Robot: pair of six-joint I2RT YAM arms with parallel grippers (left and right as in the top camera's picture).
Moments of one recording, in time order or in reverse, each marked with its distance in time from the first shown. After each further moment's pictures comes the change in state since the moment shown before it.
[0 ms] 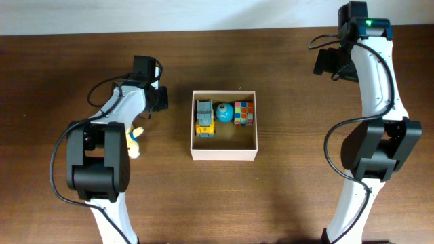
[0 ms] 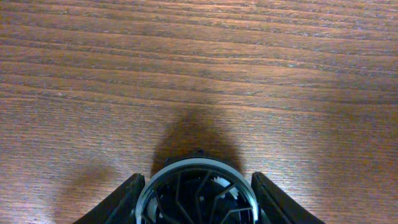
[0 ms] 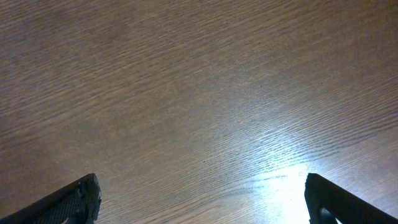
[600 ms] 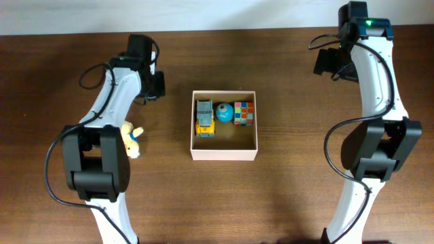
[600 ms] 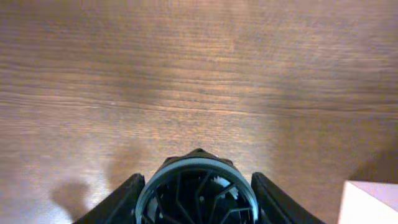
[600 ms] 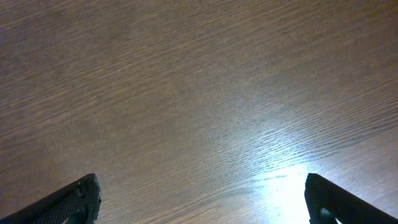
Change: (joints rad) left arm 0.000 0.000 0.315 -0.361 0.000 0.000; right arm 0.000 0.000 0.000 0.000 0.000 0.000
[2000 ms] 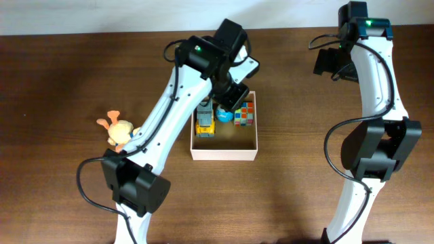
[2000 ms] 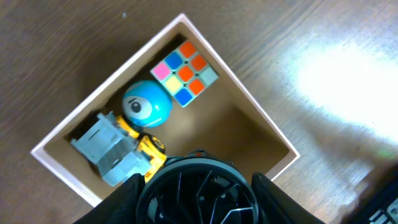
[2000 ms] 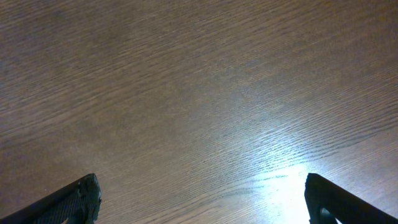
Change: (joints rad) left arm -0.473 0.005 0.503 -0.558 0.231 0.285; right arm 0.000 0.000 0.000 0.000 0.000 0.000
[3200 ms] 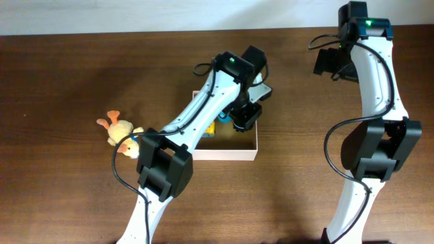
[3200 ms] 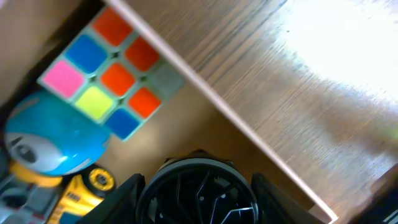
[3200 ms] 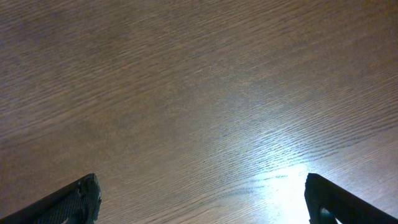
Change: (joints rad) left arm -0.073 0.235 0.000 0.013 0.037 0.004; right arm 0.000 0.000 0.000 0.000 0.000 0.000
